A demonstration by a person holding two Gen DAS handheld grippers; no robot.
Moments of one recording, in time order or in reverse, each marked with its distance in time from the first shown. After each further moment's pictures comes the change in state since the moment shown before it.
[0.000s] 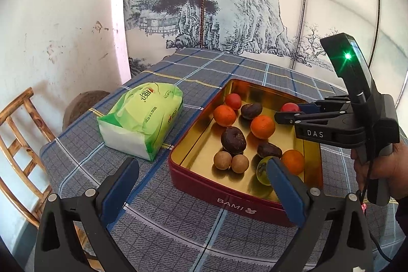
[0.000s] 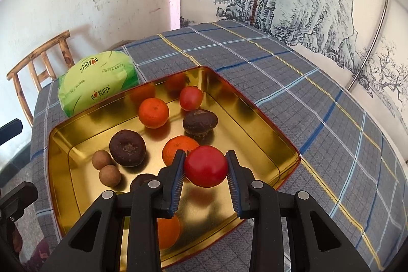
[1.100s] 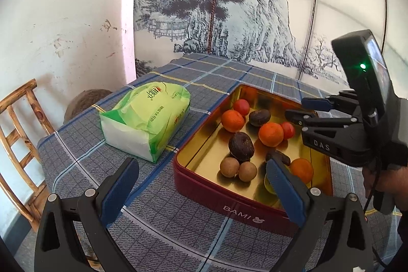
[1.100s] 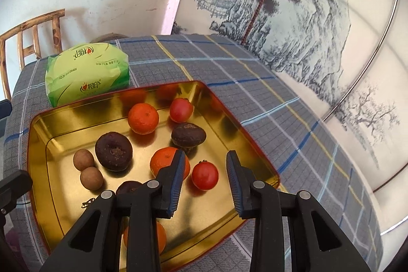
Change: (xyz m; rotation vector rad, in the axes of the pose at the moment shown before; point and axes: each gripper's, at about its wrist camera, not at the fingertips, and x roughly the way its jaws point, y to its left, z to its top) left arm 0.008 0.010 -0.006 -0.062 -0.056 0.012; right arm -0.012 0.031 0.004 -0.159 -0.078 -0.194
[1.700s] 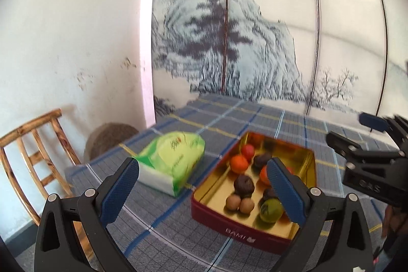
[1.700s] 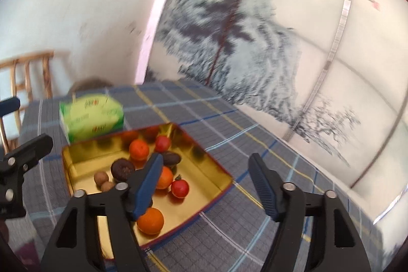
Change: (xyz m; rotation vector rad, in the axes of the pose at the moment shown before) left arm -0.066 -0.010 0.030 0.008 -0.207 0.102; right arm -0.120 -0.021 -0.016 0.180 -0.243 -0.147
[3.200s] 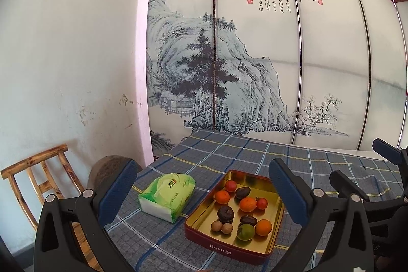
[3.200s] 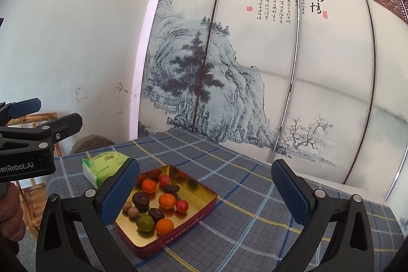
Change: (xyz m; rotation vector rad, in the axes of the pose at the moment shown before) left arm -0.079 -0.018 0.047 0.034 -0.147 -0.033; right arm -0.116 -0.014 0.001 0.119 -0.225 -0.045
